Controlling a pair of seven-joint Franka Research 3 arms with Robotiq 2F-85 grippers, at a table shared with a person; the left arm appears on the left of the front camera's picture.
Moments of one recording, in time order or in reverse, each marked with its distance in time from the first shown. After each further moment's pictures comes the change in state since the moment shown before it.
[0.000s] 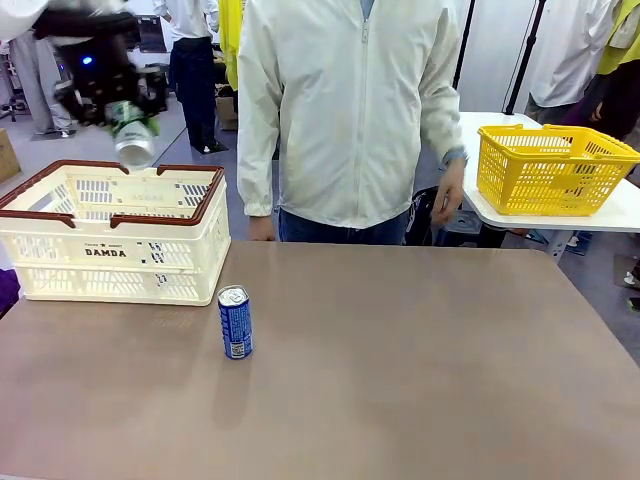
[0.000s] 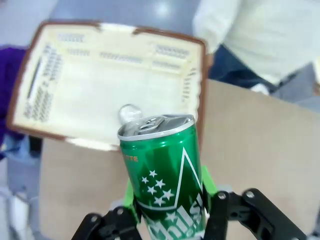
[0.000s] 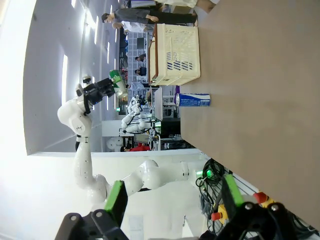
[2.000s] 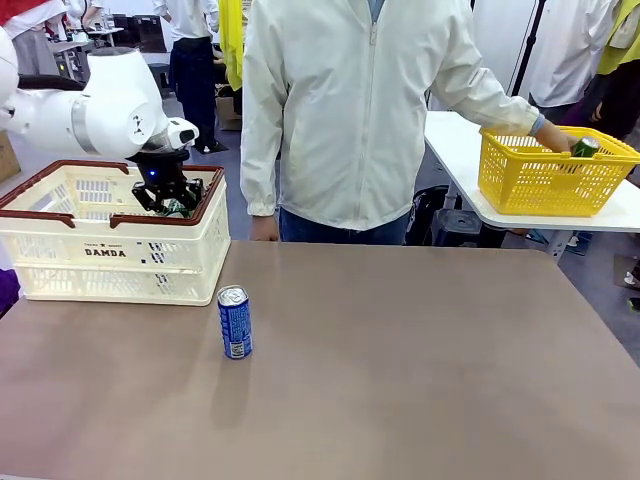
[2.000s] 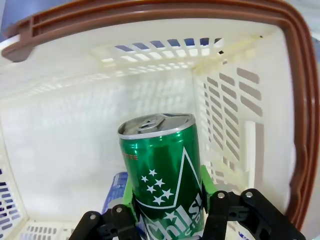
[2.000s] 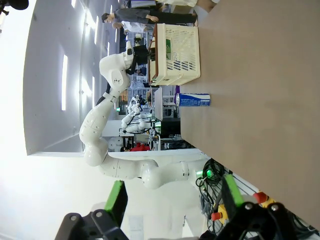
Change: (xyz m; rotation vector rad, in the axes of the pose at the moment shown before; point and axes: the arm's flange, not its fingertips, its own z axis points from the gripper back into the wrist) left arm 0.066 -0.020 -0.281 -0.015 0.278 -0.343; right arm 0.000 0.000 0.000 0.000 0.000 0.000
